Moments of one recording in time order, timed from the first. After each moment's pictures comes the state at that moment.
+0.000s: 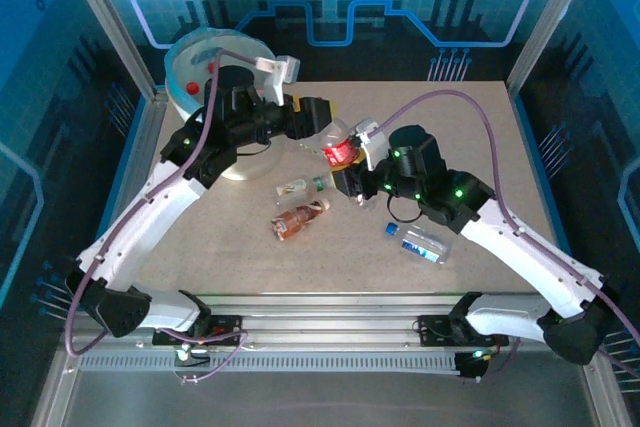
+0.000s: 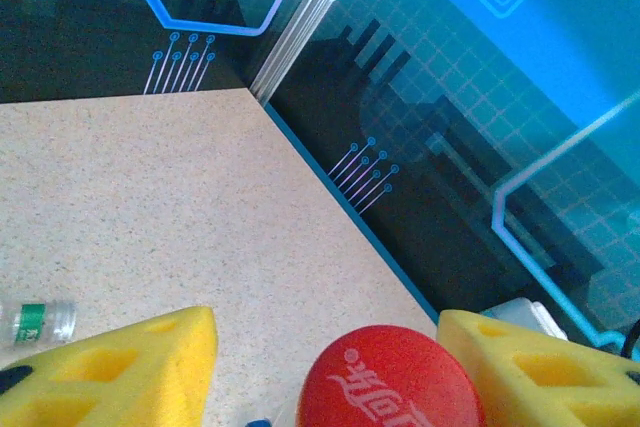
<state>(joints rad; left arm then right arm) -0.53 1.36 1.57 -0.45 0.38 -0.52 0.74 1.16 1.21 -0.51 -0.13 0.14</state>
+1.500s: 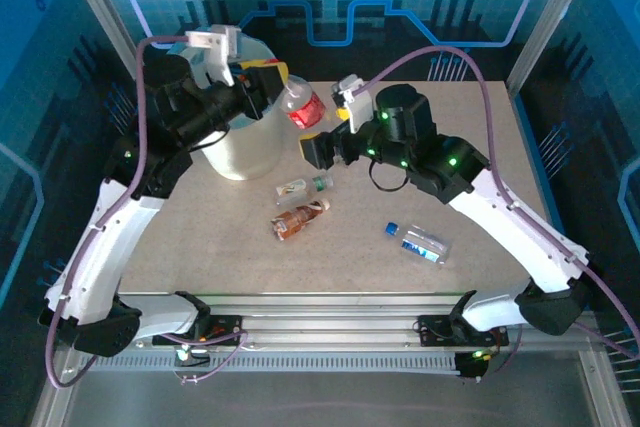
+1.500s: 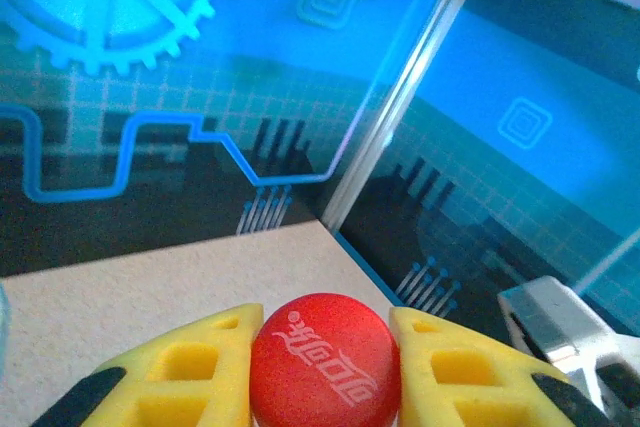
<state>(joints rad) -0.44 1.26 1.74 -0.52 0.19 -0.40 0.79 1.36 1.62 -0.59 -0.08 0.14</state>
